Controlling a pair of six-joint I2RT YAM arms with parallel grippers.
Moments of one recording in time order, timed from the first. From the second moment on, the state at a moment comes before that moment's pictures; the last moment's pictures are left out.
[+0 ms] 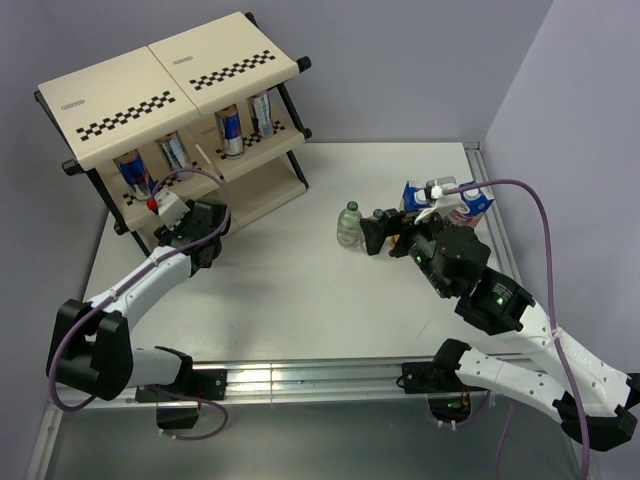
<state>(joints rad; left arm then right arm) -0.35 1.31 0.82 -0.35 -0.86 -0.95 0.85 0.73 0.97 -0.37 0.46 0.33</state>
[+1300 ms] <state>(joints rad) -0.77 0.84 0.55 -0.04 0.32 -0.46 0.89 1.05 1.09 -0.30 -0.07 0.38</state>
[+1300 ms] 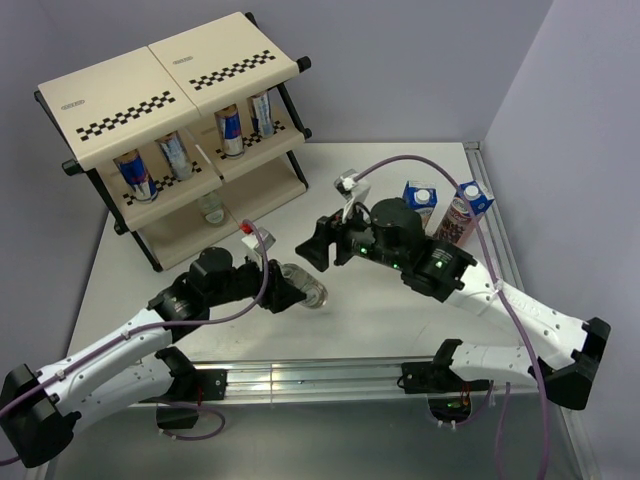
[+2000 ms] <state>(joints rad) -0.82 0.84 0.55 0.00 0.53 -0.40 1.06 1.25 1.17 -0.34 -0.14 0.31</state>
